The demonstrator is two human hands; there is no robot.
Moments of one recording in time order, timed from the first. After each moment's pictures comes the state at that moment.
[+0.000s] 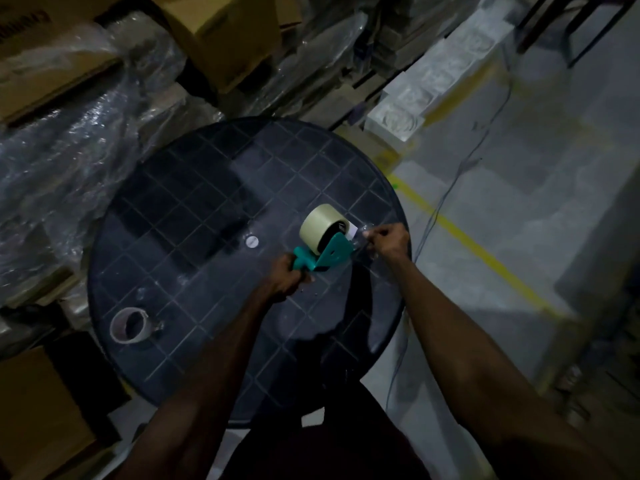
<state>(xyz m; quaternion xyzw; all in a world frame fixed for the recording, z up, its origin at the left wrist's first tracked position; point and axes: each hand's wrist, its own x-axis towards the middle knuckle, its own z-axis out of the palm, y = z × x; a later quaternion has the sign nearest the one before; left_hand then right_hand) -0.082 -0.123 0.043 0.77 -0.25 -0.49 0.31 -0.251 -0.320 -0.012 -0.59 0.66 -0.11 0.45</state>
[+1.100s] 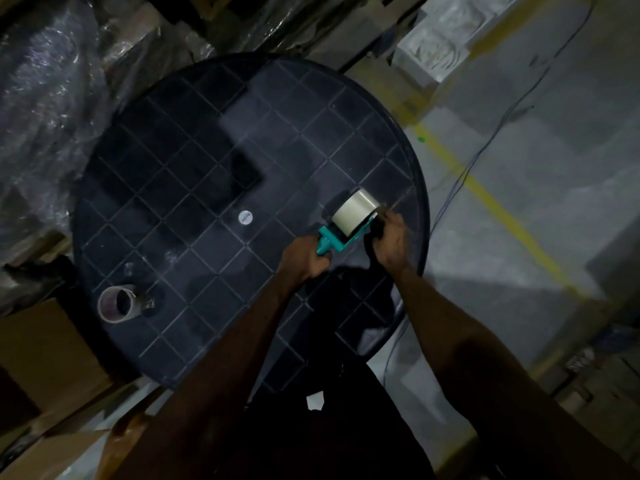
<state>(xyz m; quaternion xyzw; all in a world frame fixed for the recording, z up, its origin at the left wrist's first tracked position) -0.096 -0.182 -0.035 0.84 -0.39 -0.37 0.13 -0.260 -0.330 -0.114 -0.78 0.50 -0.09 0.35</state>
